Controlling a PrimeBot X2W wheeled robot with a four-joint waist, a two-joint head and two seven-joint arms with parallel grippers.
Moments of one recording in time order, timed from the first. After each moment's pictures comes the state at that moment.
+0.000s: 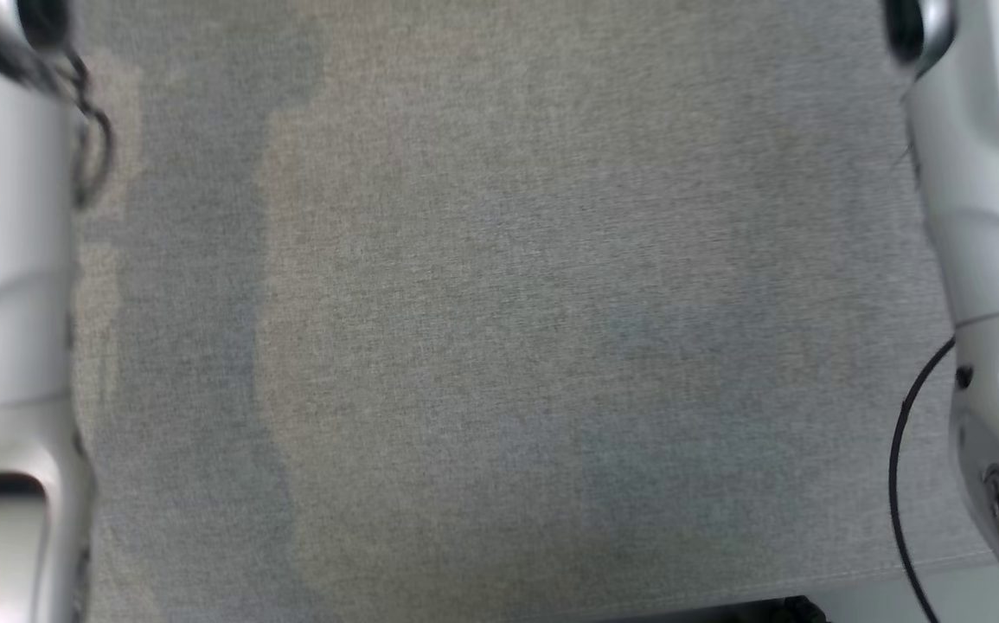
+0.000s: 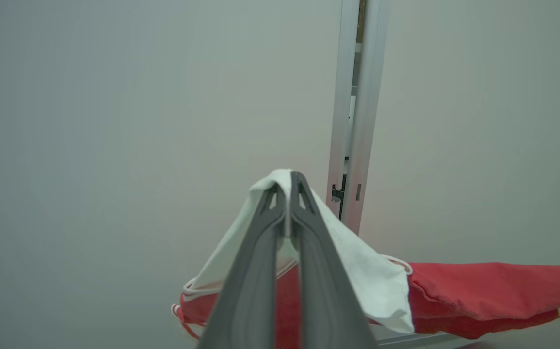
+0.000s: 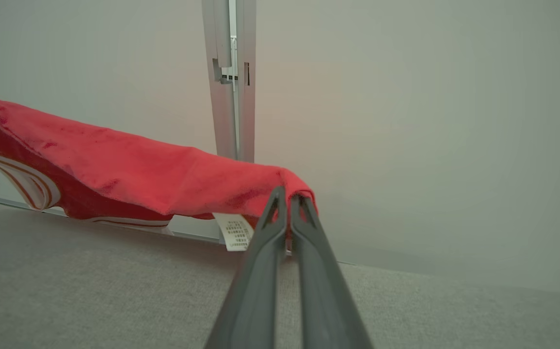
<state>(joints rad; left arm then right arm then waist) -1.24 0.20 -0.19 0.48 -0.38 -0.04 -0.21 -1.27 -0.13 0.08 0.78 0.05 0.13 -0.23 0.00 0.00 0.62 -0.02</state>
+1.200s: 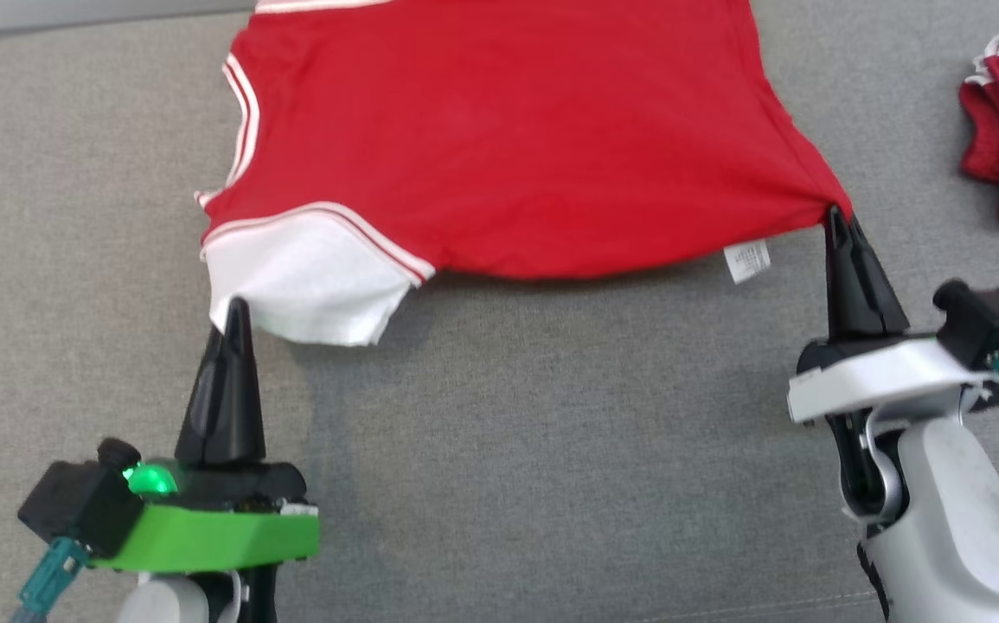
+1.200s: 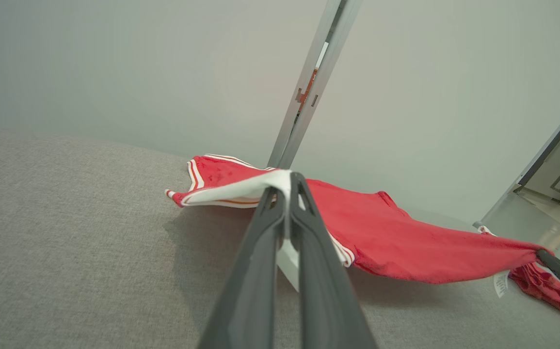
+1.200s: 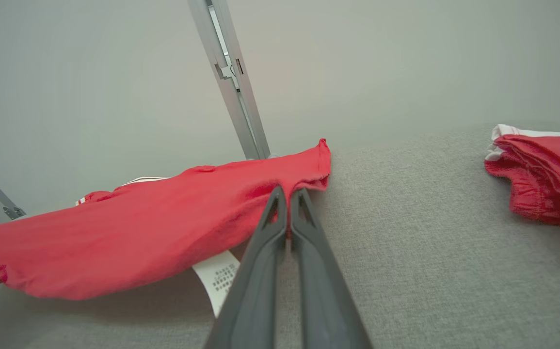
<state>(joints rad) -0.09 0.09 -0.14 -0.10 -0.48 -0.09 -0.26 -0.36 -0.10 0.02 0.28 0.32 0.13 -0.26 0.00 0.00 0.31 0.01</state>
